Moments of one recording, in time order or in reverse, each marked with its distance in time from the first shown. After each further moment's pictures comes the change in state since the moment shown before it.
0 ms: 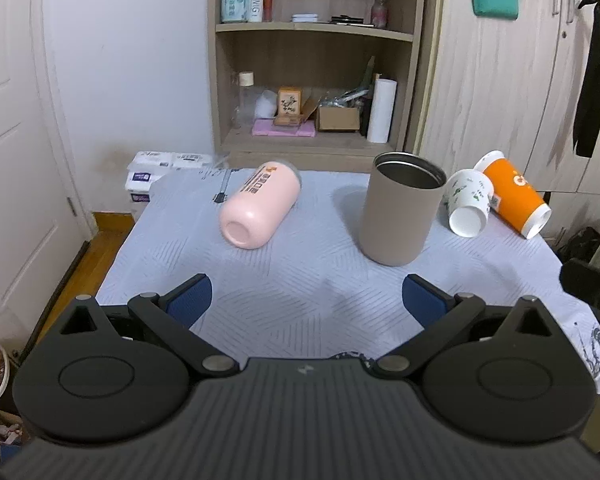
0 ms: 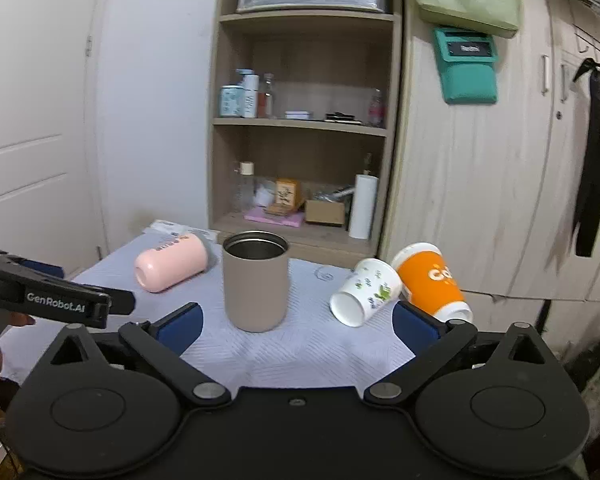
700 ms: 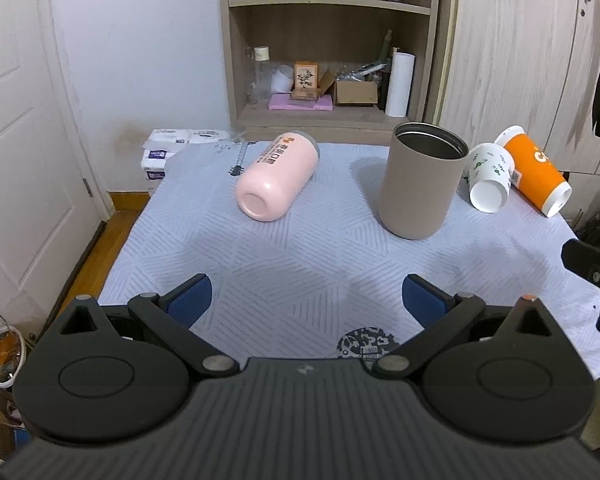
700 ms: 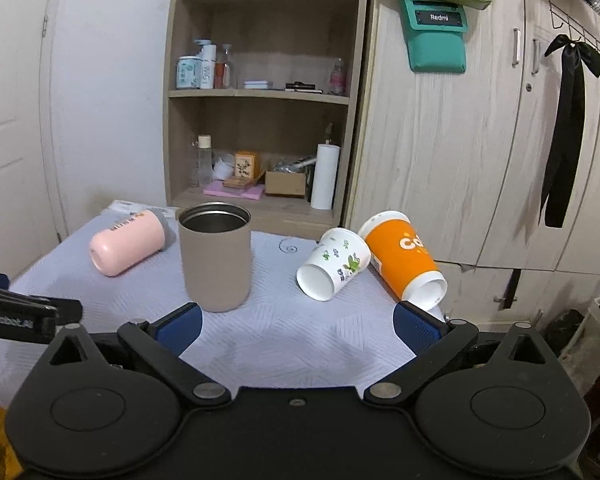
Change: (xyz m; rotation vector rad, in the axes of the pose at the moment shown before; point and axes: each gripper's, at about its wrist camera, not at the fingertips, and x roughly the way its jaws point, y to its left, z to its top) left arm 0.006 0.001 -0.004 0.007 0.076 0.062; right arm 0.021 0.004 -0.006 0.034 0.090 -0.121
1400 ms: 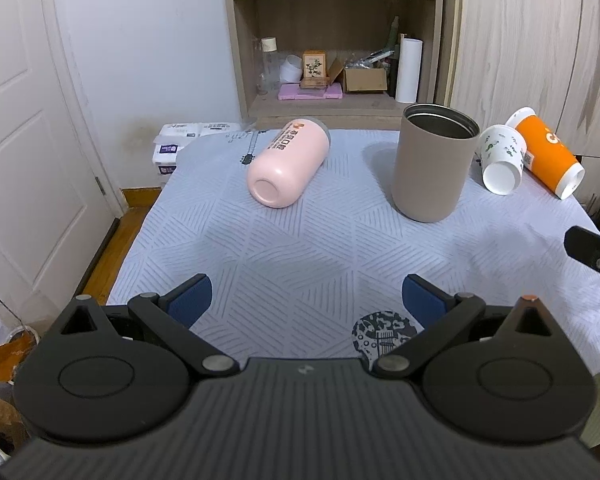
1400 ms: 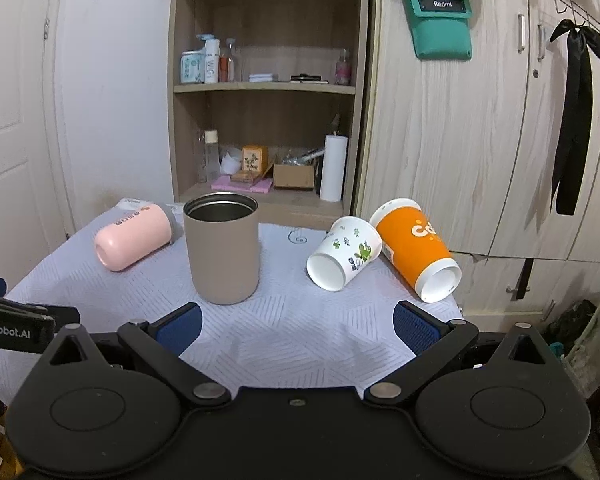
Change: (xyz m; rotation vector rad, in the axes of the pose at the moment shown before) left arm 0.003 -0.002 -0.005 0.027 0.029 0.041; right arm 0.007 -0.002 -0.007 0.021 0.001 0.038
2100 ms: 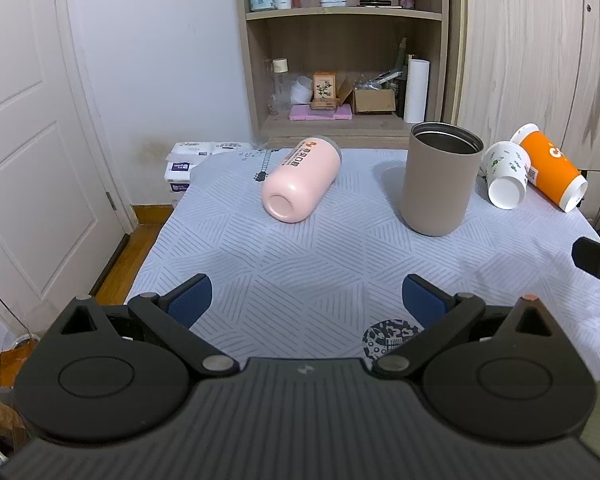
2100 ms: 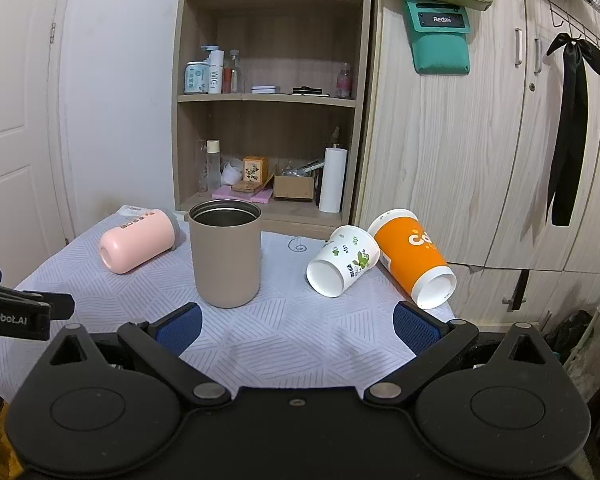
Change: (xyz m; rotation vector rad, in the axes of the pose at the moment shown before) left arm -0.011 0.004 -0.007 -0.007 -0.070 0.029; right arm -0.009 0.004 -0.005 -0.018 -0.035 -0.010
